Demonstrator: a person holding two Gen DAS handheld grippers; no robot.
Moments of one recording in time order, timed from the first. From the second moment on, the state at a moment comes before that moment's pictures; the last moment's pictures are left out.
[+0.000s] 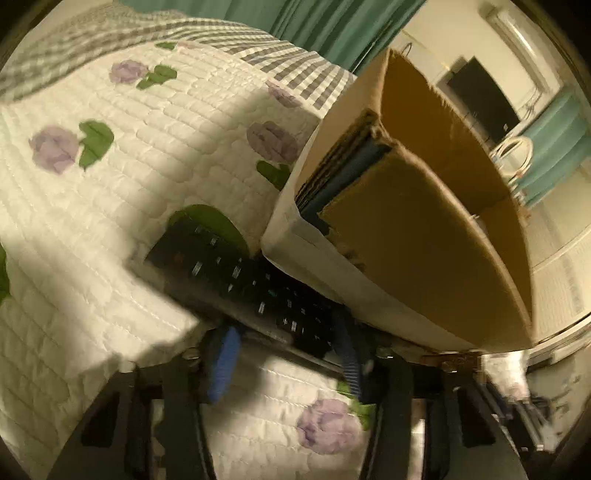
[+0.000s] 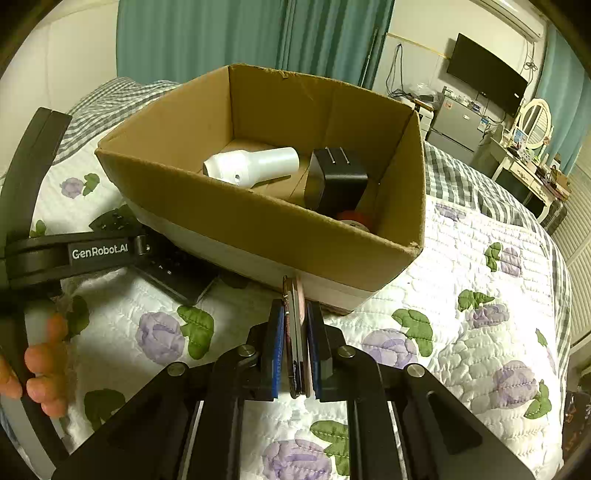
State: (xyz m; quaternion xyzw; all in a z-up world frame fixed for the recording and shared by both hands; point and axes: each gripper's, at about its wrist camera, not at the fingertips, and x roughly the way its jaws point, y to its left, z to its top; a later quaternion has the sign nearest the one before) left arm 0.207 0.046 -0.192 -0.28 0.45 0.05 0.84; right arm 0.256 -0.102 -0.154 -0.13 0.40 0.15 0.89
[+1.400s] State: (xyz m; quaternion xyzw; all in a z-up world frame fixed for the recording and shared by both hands) left arm 0.142 -0.012 0.002 -0.04 0.31 0.00 0.95; right arm 0.205 -0.127 -0.005 -0.04 0.26 0.19 0.95
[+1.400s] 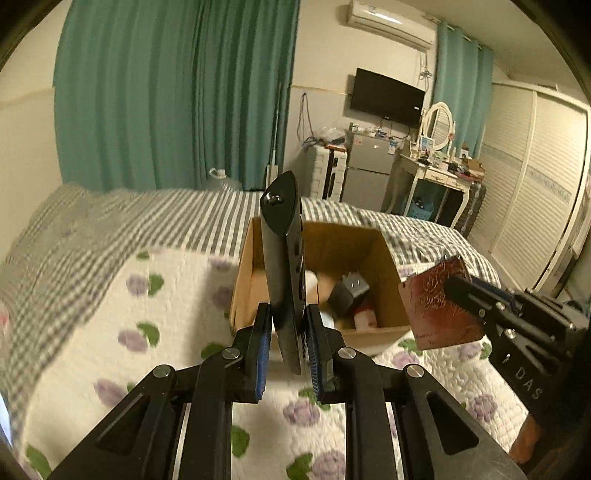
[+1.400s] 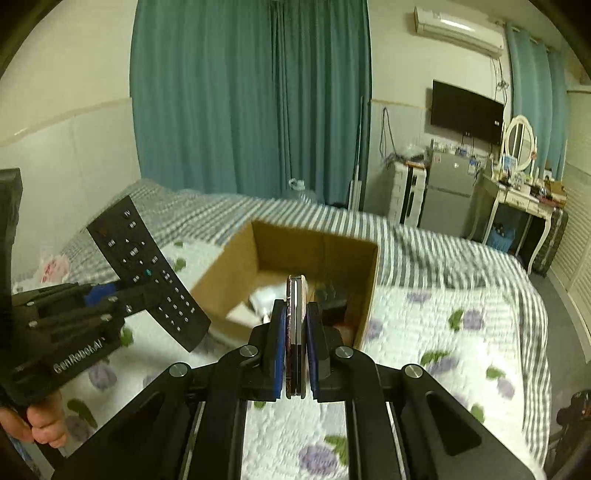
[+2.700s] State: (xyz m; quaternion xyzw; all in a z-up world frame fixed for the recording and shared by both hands) left arm 0.323 -0.017 -0.066 0.05 0.37 0.01 0.93; right arm 0.380 -0.107 -0.053 -0.02 0.30 0.18 0.94
